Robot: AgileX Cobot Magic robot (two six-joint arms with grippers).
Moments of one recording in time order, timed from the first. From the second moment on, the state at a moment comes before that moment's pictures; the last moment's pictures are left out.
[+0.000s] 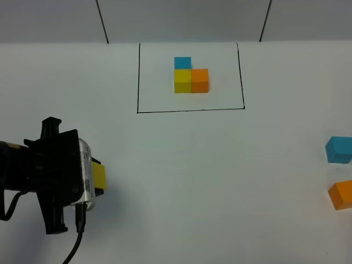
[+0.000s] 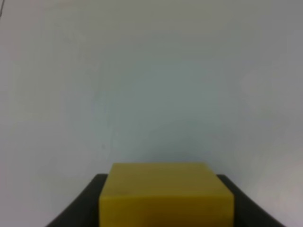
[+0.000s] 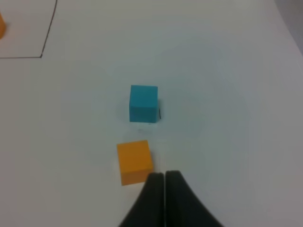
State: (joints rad) left arm -0.27 1.28 -0.60 -0.71 0.55 1.69; right arm -0.09 -0.01 -0.50 -0.01 1.07 -0.04
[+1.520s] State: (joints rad) left arm -0.46 1.93 -1.14 -0.69 0.51 1.64; right arm -0.09 -0.01 -0.50 -0.01 1.07 -0.04
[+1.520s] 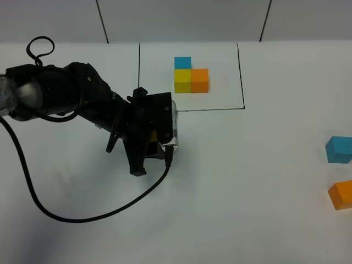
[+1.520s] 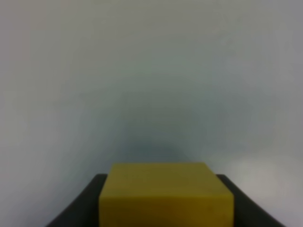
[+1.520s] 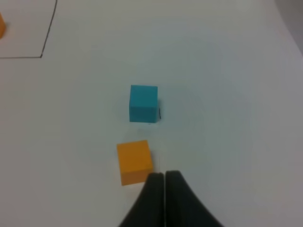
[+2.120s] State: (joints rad) left arm -0.45 2.00 -1.14 -0.66 0.52 1.63; right arm -0.09 -0.01 -0.50 -0.01 1.07 -0.04
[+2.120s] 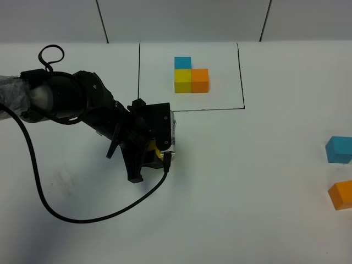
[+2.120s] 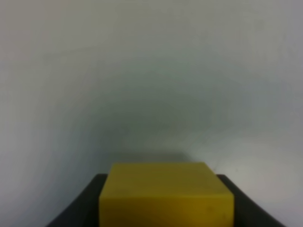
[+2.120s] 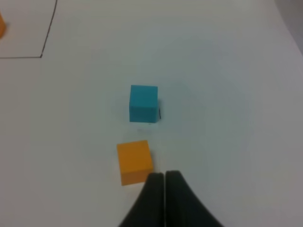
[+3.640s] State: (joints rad) left arm -0.43 2.07 -1.16 -0.69 0.49 1.61; right arm -0.09 -0.01 -0.50 -0.01 1.07 -0.04
